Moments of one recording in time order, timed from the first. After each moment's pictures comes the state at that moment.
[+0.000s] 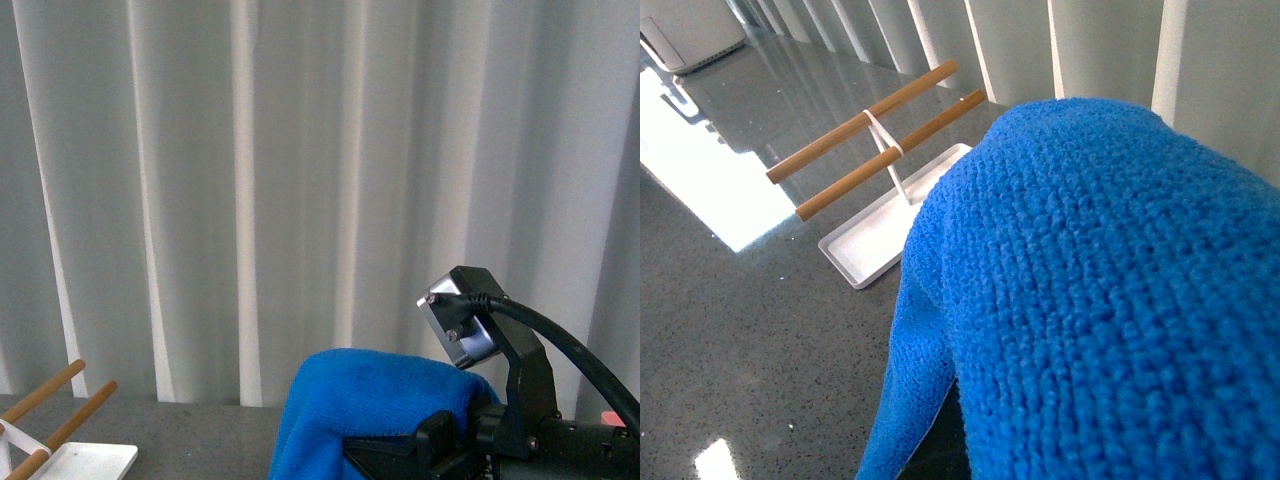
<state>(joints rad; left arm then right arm) 0.00 0.65 0.02 0.64 0.00 -0.01 0.38 1.65 0.61 0.76 -0.51 0.08</state>
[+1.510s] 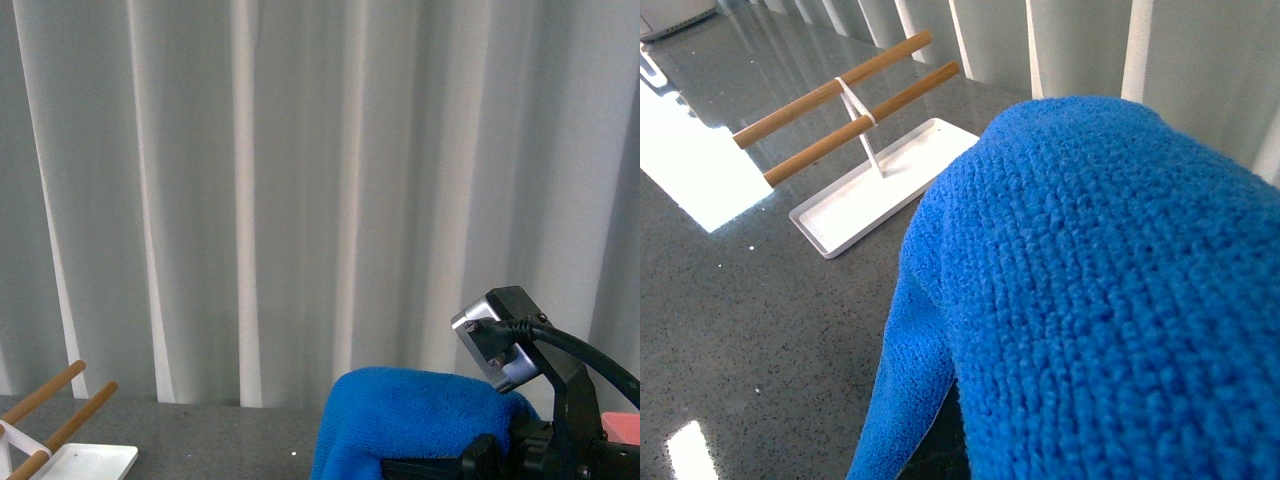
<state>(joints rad) 0.00 0.00 0.02 0.00 0.00 -0.01 0.32 1.62 0.57 0.72 -0.53 0.00</state>
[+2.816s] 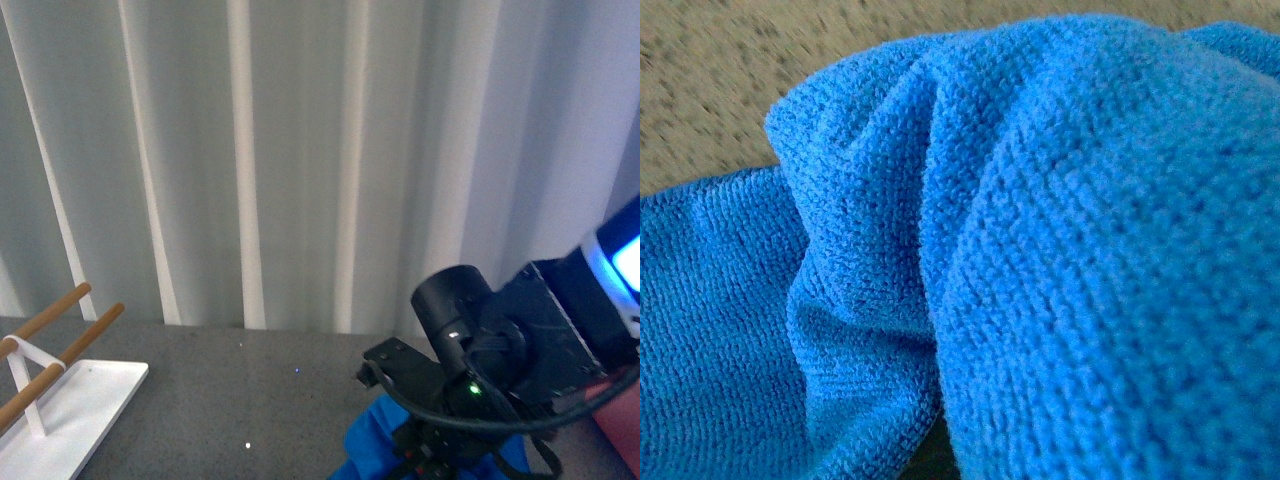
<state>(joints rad) 0.00 0.00 0.02 0.00 0.00 -0.01 0.36 2.28 1.35 -0.13 -0.04 -0.30</state>
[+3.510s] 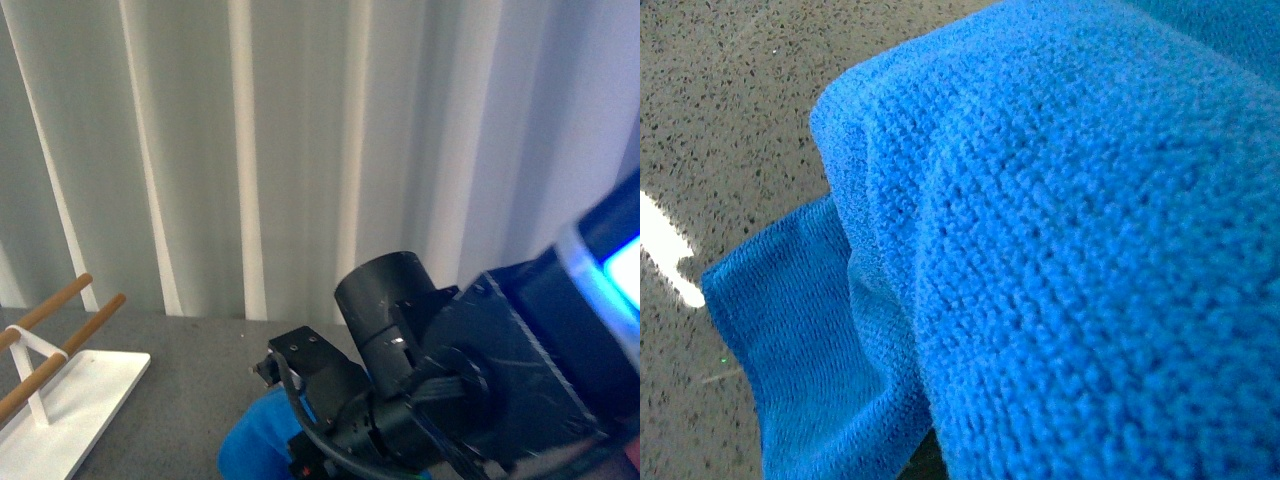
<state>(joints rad) 0.00 0.00 0.02 0.00 0.00 0.00 0.50 2.12 1.14 0.05 -0.24 -0.18</state>
